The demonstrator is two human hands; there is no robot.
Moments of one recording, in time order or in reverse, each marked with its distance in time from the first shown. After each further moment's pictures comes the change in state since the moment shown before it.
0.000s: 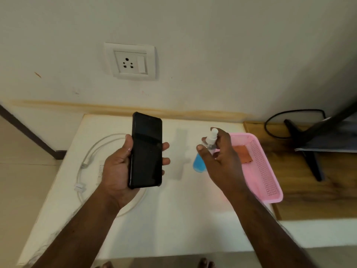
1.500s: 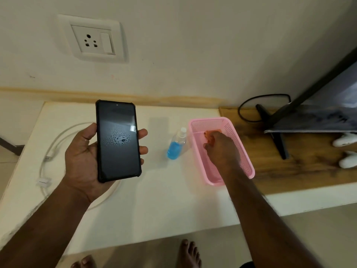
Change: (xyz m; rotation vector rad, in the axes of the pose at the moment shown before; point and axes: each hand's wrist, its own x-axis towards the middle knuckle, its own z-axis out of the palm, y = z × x) left_hand 0.000 -0.003 -0.001 -0.120 -0.139 -0.060; right_hand 0.021 0.080 -0.043 -0.652 -0.008 0.223
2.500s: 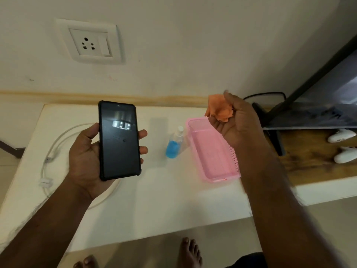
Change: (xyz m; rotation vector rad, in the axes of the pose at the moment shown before) left_hand 0.000 0.000 0.005 0.057 0.008 -0.009; right_hand 0.011 -0.048 -0.101 1.698 -0.154 0.417
